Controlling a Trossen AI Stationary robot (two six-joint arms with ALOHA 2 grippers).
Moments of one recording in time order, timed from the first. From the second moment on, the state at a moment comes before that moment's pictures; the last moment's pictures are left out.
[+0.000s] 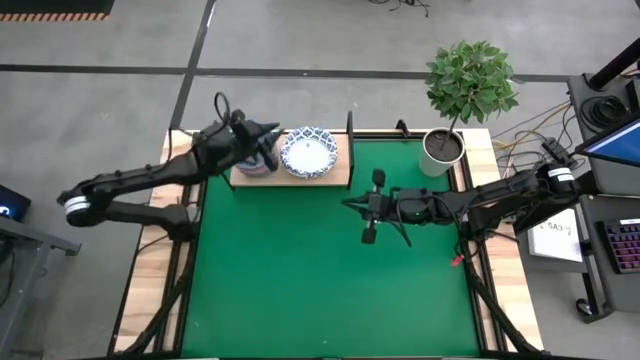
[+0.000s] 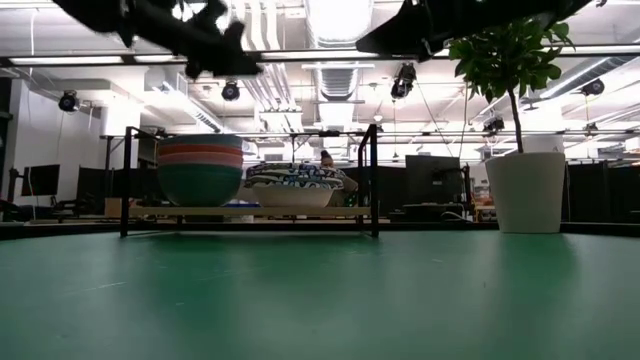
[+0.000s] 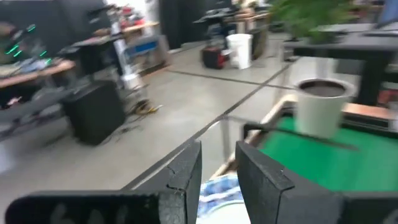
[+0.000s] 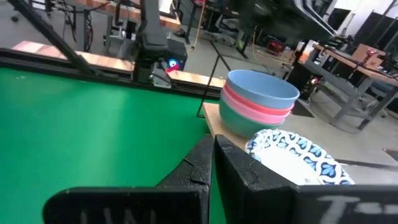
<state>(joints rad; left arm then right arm) 0.46 1.07 0.75 0.22 -0.23 0.11 0.11 1.29 0.74 0.39 0.33 -0.22</state>
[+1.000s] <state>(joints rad) 0.65 1.48 0.61 0.72 -0.22 0.02 0.11 1.29 0.72 0.39 0.34 -0.23</state>
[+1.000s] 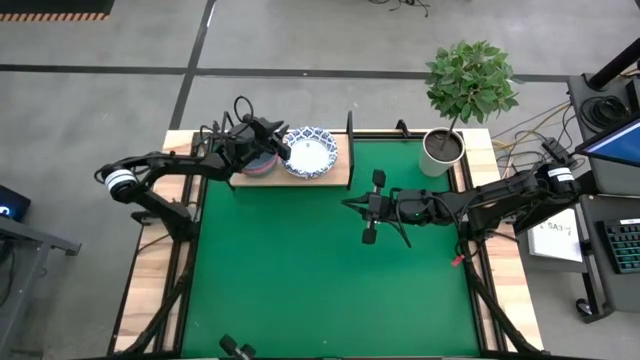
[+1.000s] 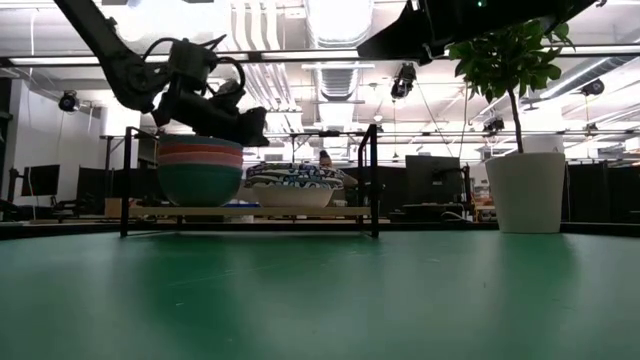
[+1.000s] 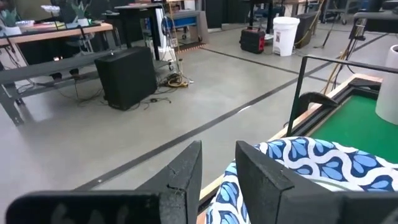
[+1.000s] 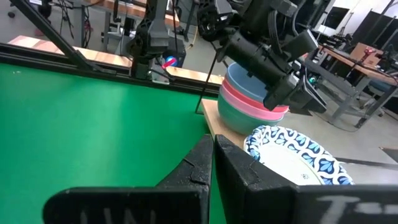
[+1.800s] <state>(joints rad) 0.50 0.95 0.42 0.53 0.11 0.04 0.06 1.24 0.57 0.49 0.25 -0.25</state>
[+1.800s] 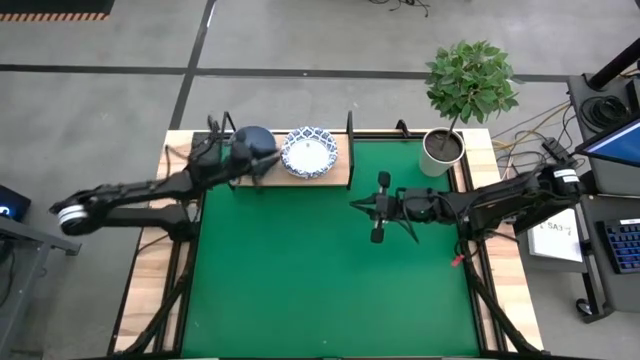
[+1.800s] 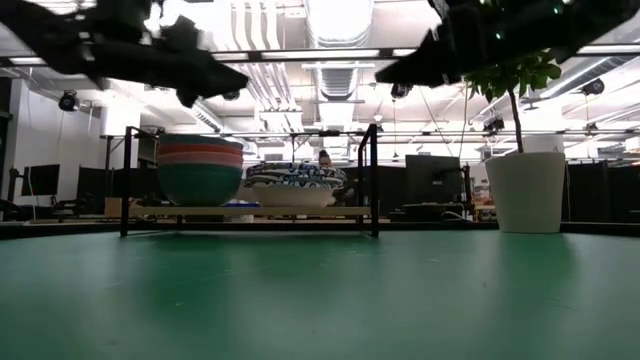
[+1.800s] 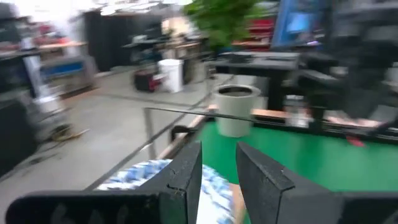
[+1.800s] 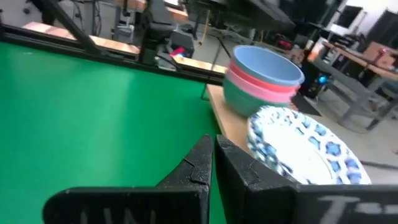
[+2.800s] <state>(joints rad) 0.43 0.32 0.02 0.49 0.58 -0.22 -0.16 0.56 0.07 0.50 0.04 -0.09</state>
